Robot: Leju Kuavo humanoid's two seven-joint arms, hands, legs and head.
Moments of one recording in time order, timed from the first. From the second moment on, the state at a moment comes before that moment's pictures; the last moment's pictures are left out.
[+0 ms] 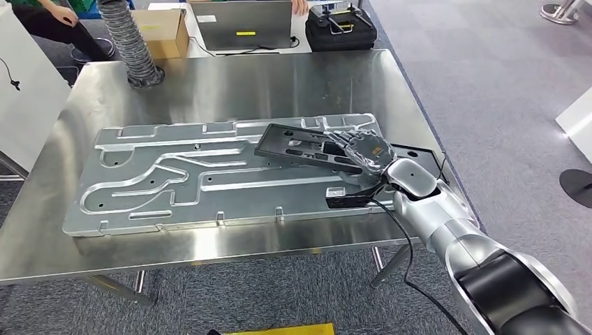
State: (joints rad) left arm -0.13 -0.21 0.84 -0.20 -1.33 0.16 -0.19; right arm -0.96 -0.13 0.65 -0.41 1.13 -0.38 -0.37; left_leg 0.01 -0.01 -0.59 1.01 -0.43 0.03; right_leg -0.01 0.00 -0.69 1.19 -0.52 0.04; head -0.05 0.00
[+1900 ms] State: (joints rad) left arm -0.07 -0.20 0.92 -0.20 -1.23 0.11 -0.19; right arm -0.04 -0.64 -1.39 -1.11 1.03 -0.06 -0.60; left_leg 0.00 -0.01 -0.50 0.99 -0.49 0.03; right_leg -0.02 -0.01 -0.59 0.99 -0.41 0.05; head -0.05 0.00
